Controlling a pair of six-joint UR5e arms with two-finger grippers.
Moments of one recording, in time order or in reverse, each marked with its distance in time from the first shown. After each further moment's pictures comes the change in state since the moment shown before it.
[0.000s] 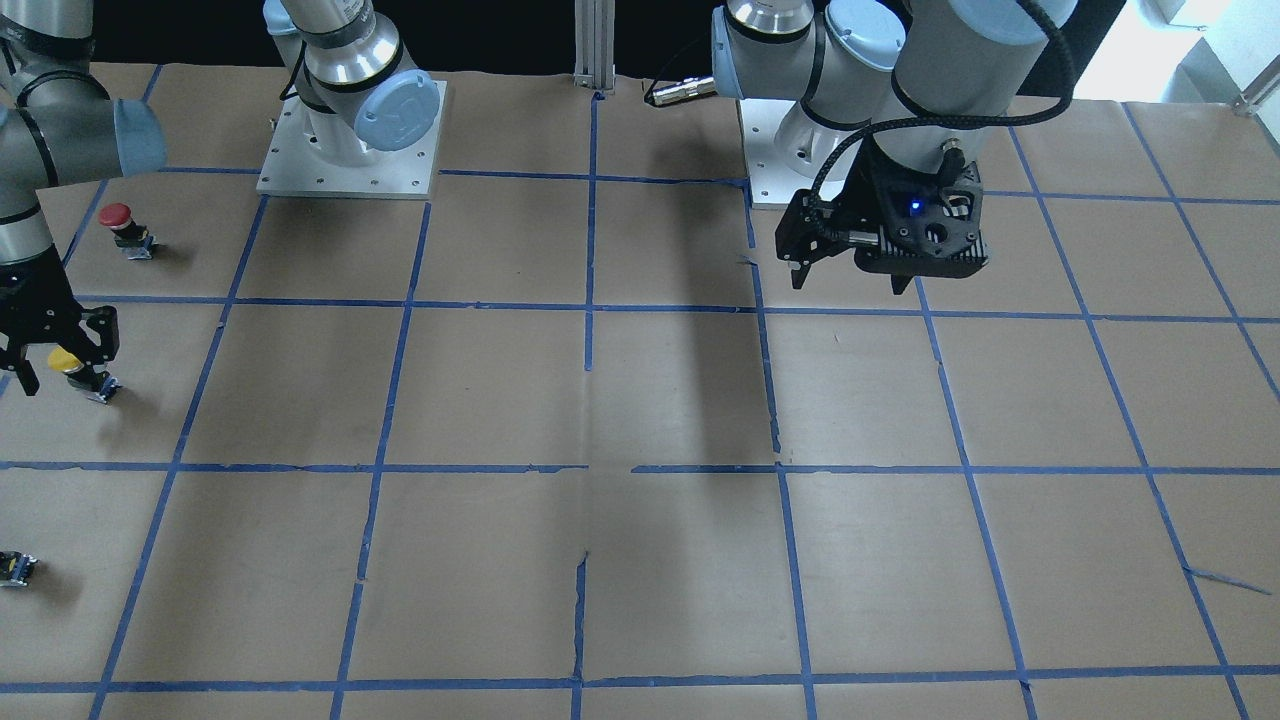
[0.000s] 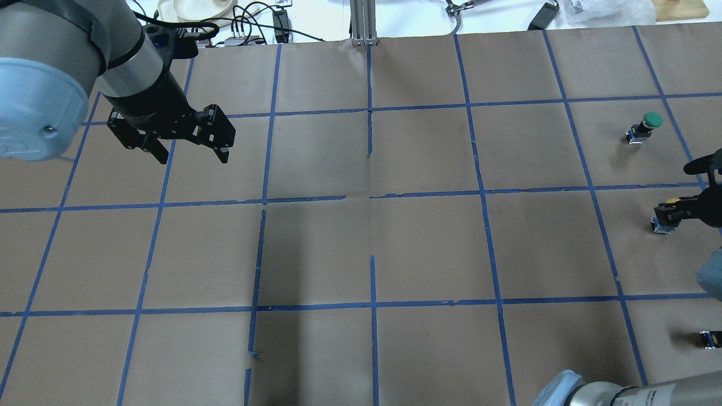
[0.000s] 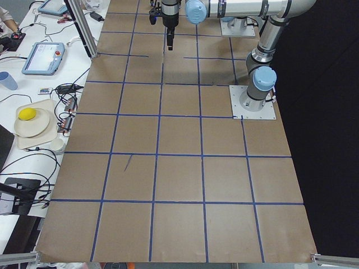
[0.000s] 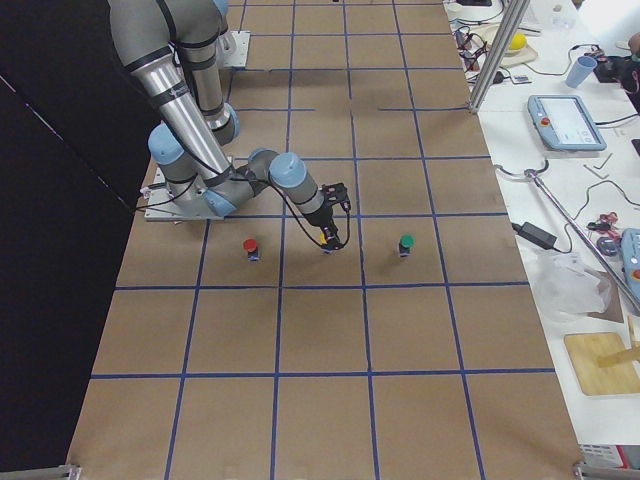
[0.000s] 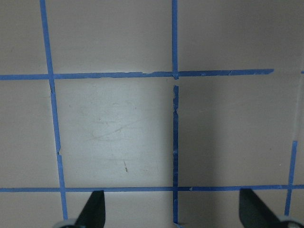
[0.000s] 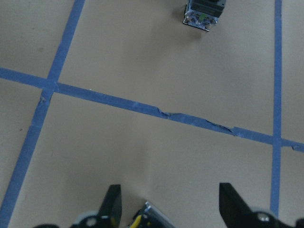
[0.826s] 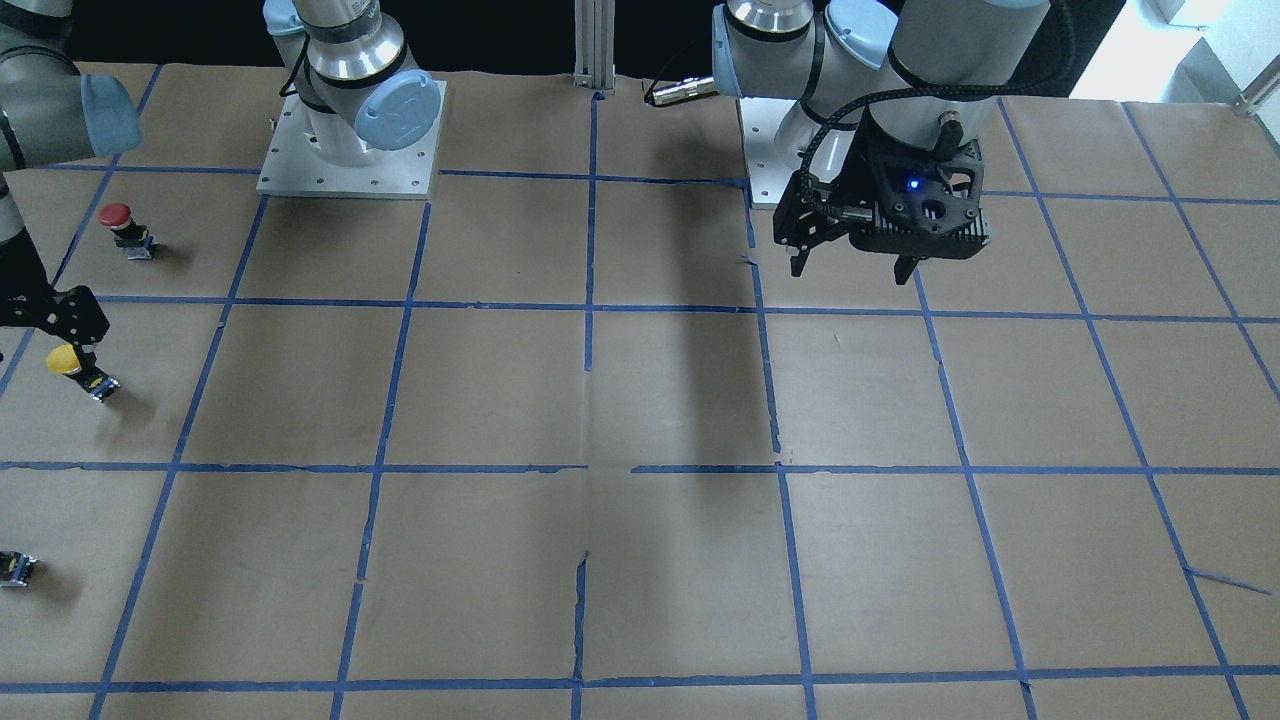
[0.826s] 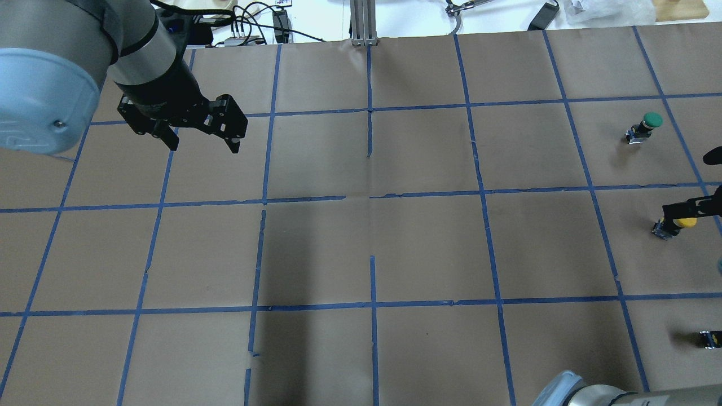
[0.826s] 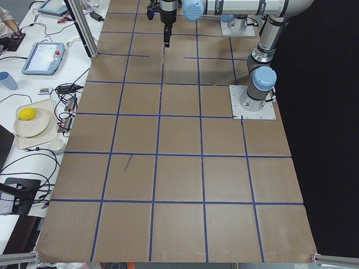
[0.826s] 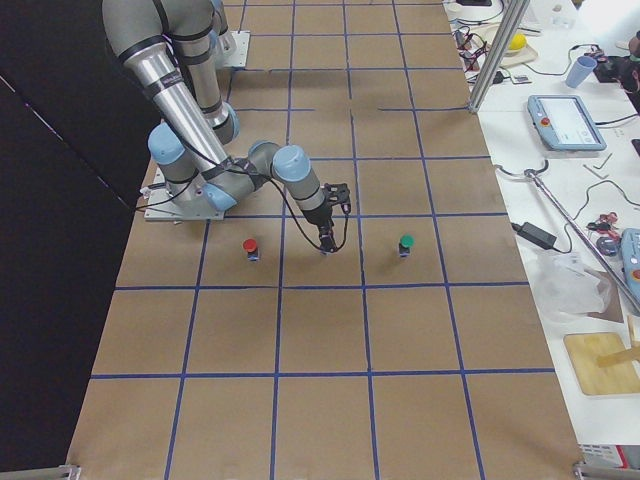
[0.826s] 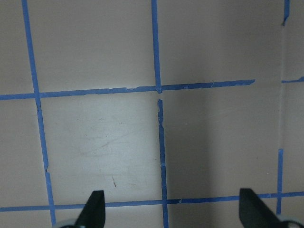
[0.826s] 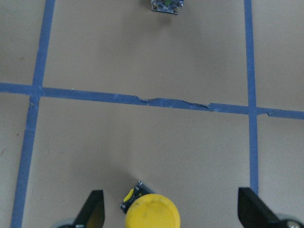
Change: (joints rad) left arm -0.005 0.033 0.043 -0.066 0.012 0.040; right arm 0.008 -0.081 -0.108 0.282 -0.075 0.159
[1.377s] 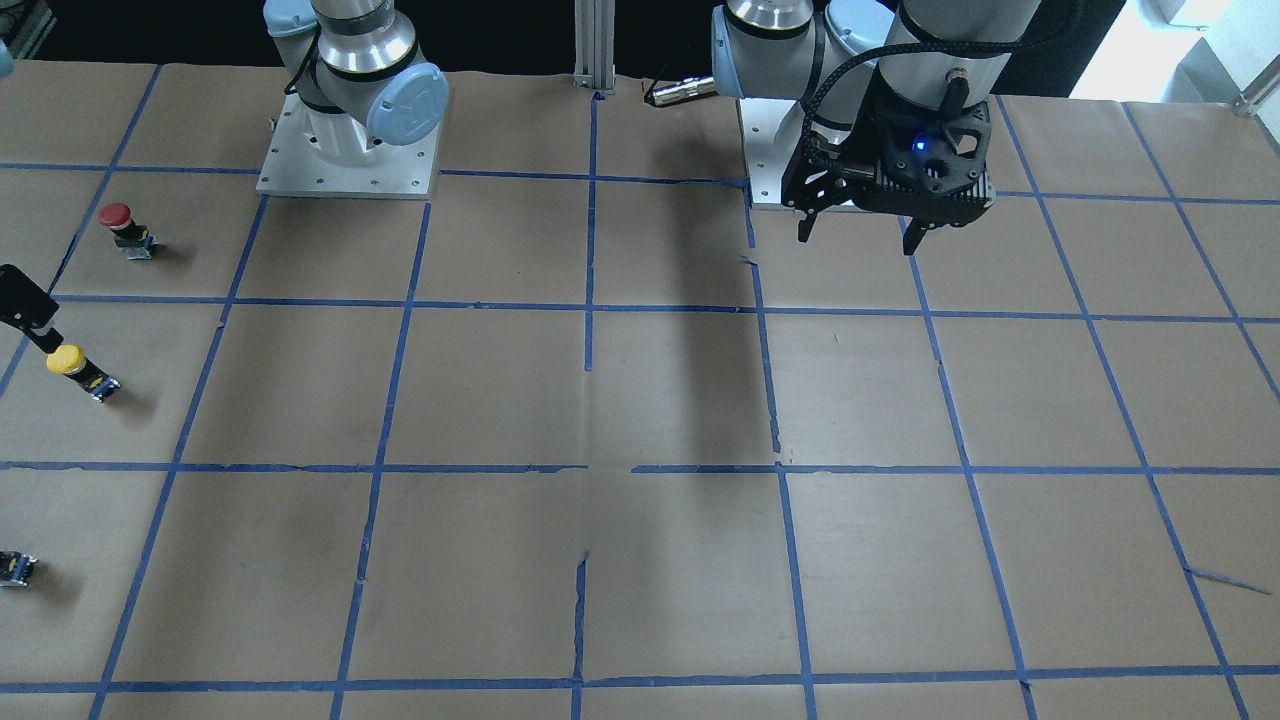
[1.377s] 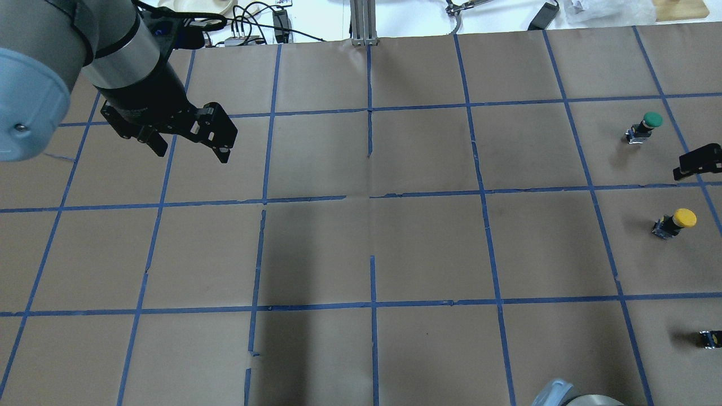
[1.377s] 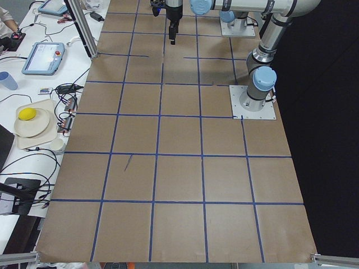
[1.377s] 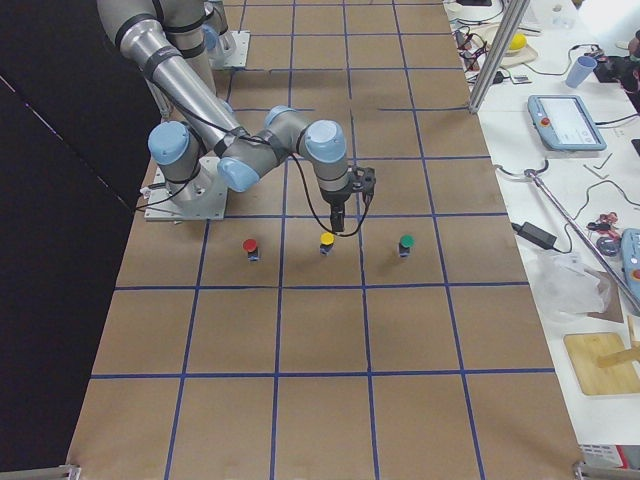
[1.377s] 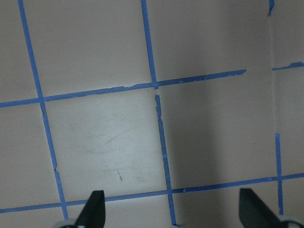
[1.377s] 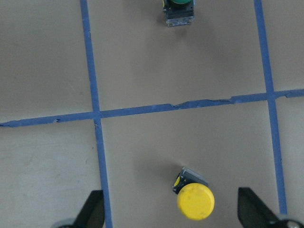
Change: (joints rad) left arm 0.009 0.035 0.007 -0.050 0.003 0.053; right arm 0.132 -0.044 -0.334 0.608 -0.055 0.307
